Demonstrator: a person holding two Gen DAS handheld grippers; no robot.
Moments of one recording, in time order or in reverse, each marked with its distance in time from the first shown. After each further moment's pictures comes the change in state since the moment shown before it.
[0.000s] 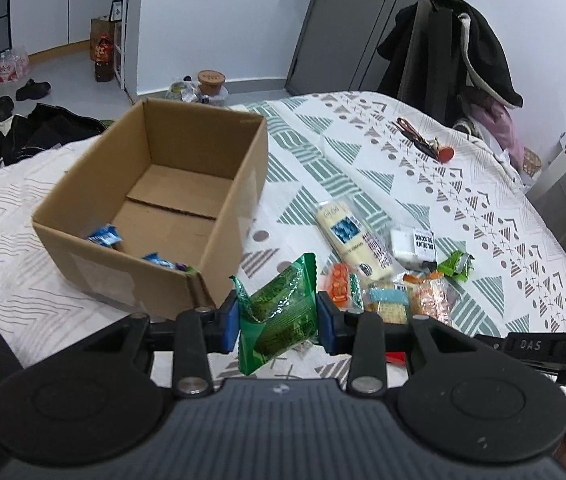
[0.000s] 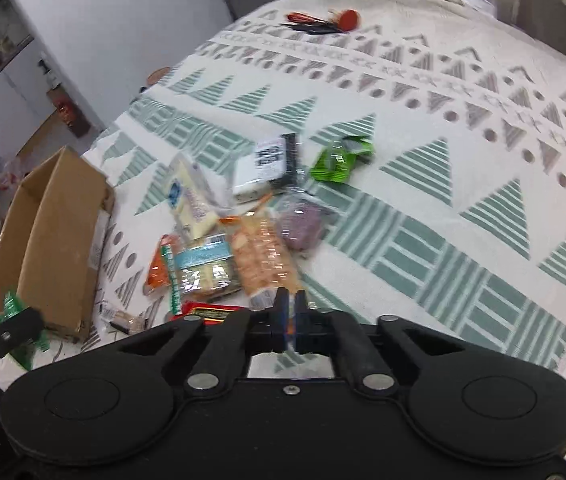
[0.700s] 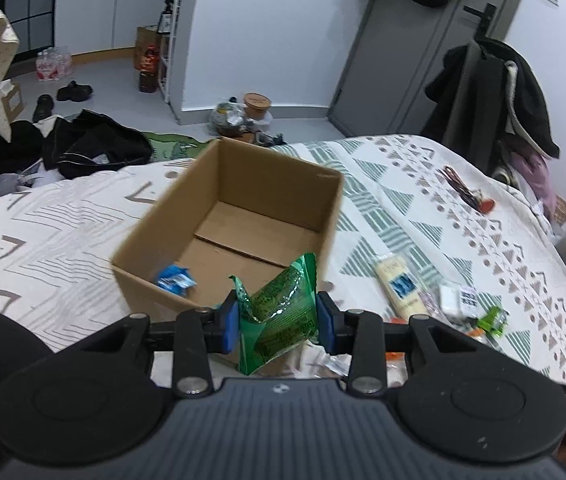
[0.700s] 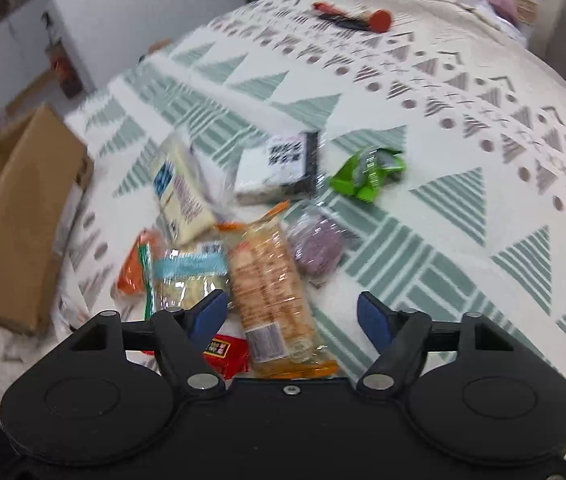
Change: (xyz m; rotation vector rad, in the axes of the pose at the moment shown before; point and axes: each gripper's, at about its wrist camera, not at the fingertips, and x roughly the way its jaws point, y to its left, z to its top) left arm -0.013 0.055 0.032 -0.098 -0.066 0.083; right arm 0.049 0.036 0.007 -0.186 0.024 -0.089
